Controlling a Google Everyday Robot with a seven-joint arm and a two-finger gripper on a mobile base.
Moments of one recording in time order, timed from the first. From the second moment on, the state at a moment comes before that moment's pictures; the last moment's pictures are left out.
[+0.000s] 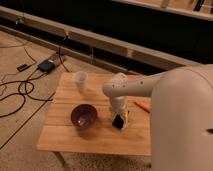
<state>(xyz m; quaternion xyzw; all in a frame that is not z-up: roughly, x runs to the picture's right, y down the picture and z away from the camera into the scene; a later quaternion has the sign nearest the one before) 0.080 0.184 0.809 -0.20 0.35 0.72 0.57</state>
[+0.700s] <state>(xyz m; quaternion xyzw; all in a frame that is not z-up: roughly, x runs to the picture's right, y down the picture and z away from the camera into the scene) 0.069 0.174 0.803 -0.20 0.34 0.72 0.57</state>
